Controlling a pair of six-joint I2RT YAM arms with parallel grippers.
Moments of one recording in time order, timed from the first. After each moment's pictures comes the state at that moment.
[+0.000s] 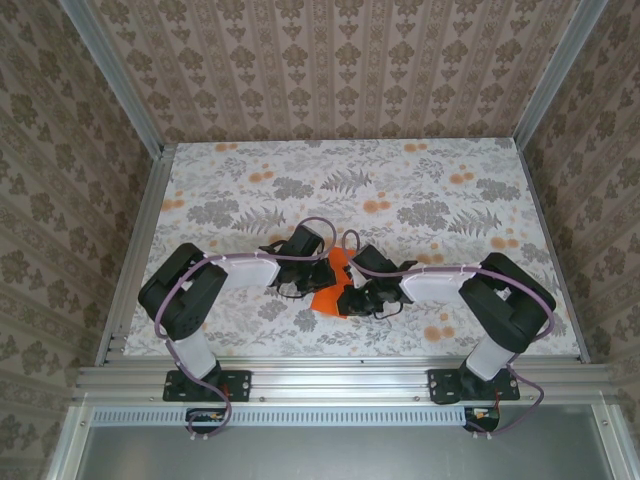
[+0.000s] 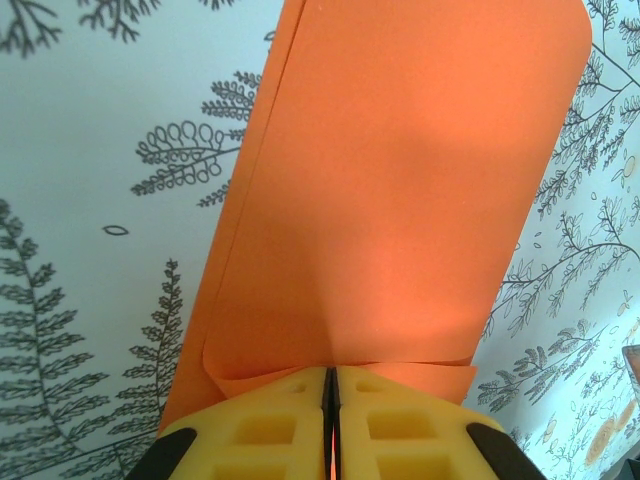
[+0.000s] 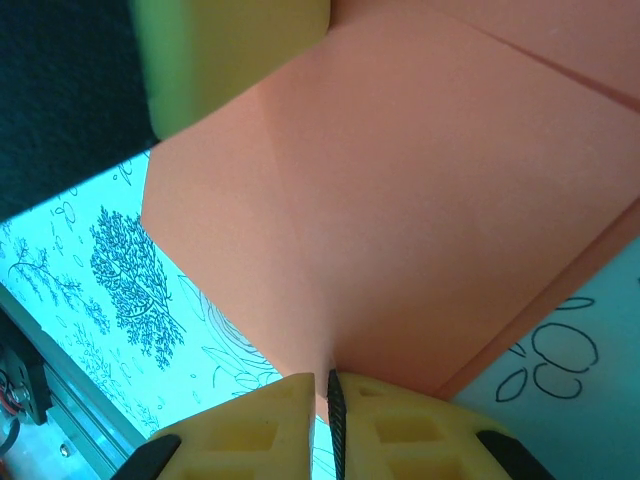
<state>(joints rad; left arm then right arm) -0.78 1.74 0.85 -0.13 0.33 -0.92 0.74 1.65 0.73 -0.18 -0.43 0.71</state>
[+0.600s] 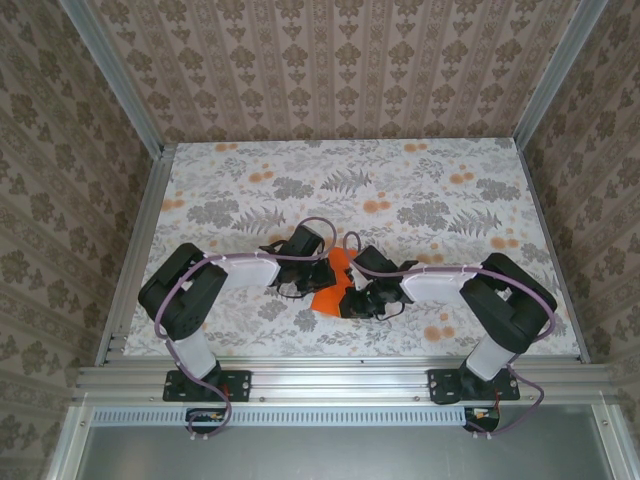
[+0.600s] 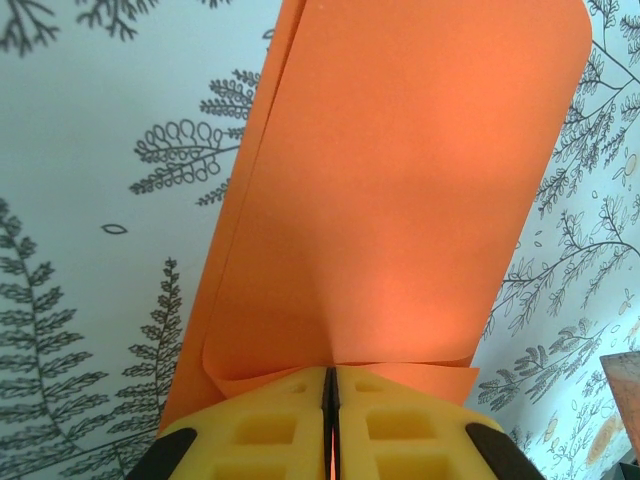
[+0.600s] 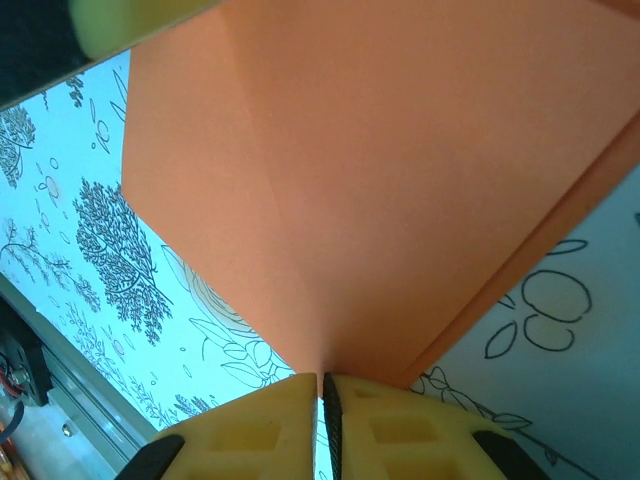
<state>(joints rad) -0.78 1.74 0.85 -0.13 0.33 -0.92 0.74 1.65 0.72 -0.22 -0.46 0.71</state>
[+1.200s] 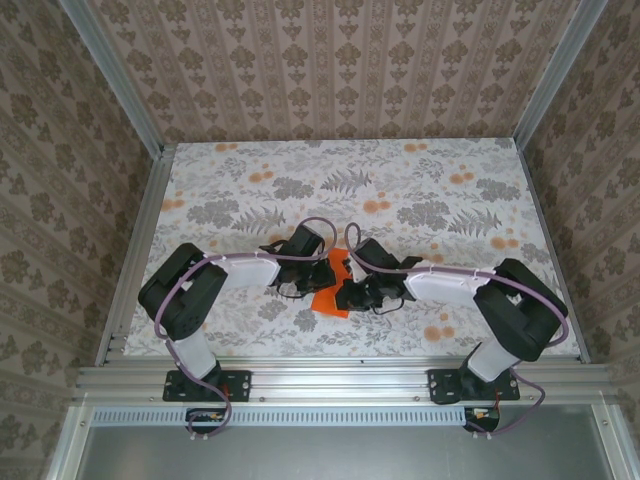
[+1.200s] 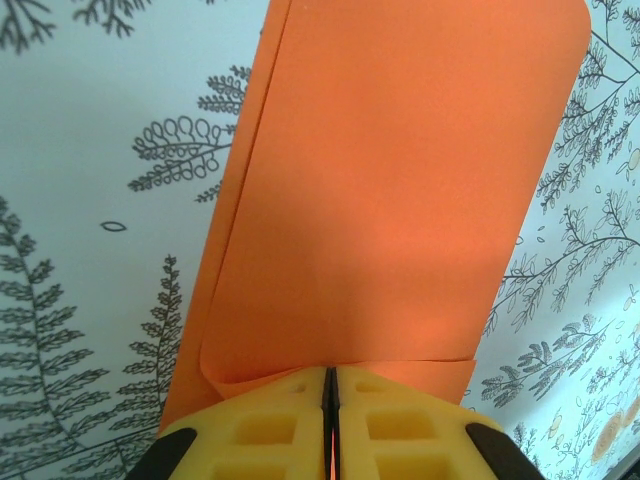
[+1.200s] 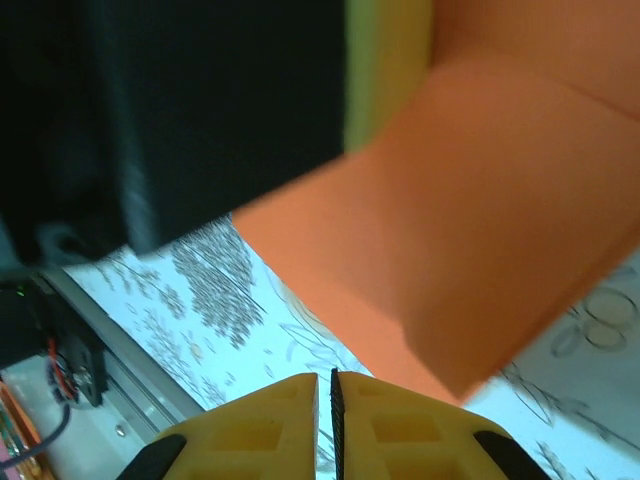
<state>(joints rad) -0.78 1.74 0.85 -0.14 0.33 -0.91 0.74 1.59 0.77 -0.22 -0.45 0.73</state>
